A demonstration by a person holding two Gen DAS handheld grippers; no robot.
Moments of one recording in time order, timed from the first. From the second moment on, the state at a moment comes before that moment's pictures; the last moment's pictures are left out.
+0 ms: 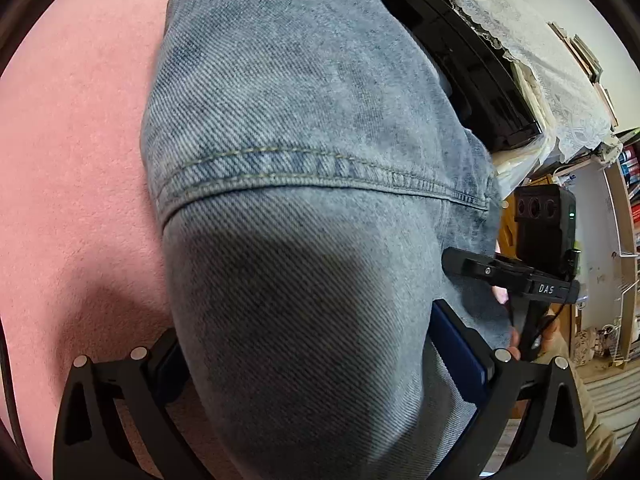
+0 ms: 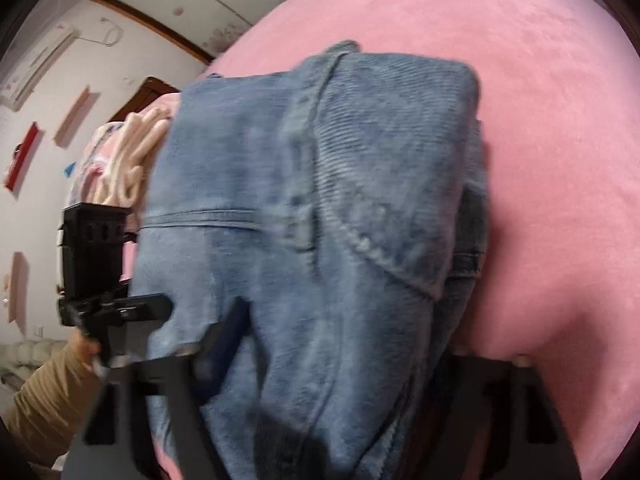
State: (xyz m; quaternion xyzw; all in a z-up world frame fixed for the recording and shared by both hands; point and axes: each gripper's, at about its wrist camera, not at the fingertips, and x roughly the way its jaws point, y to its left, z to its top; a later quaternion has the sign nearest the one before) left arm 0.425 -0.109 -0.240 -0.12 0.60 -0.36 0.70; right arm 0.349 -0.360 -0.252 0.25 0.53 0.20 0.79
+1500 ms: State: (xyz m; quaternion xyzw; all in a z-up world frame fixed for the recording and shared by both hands) left arm 0.548 0.280 0.143 -0.03 0.53 -0.21 0.82; right arm 0.503 0.108 0.036 0.25 0.40 0.33 0.82
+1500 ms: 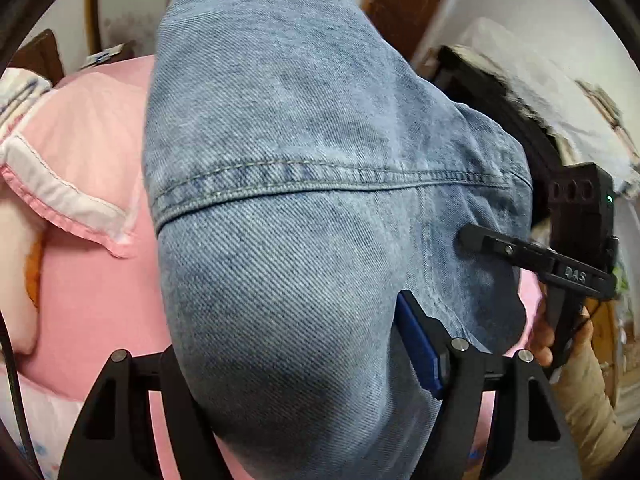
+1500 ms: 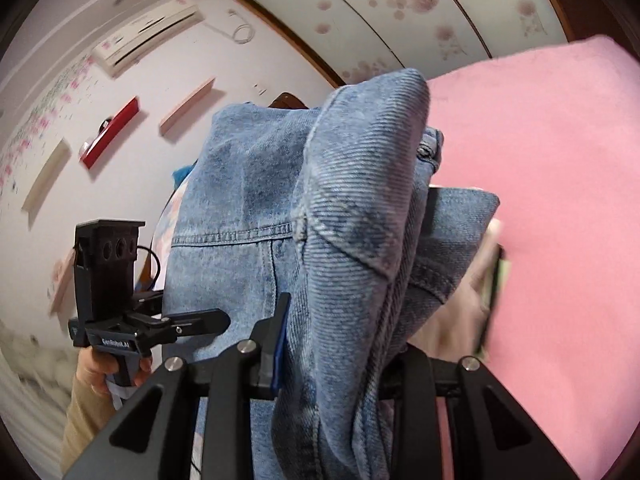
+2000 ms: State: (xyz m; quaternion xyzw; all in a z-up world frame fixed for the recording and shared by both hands) left arm 0.643 0.319 0.017 -0.07 0.52 -0.12 0.84; right arm 0.620 0.157 -0.121 0.26 0.46 0.30 0.79
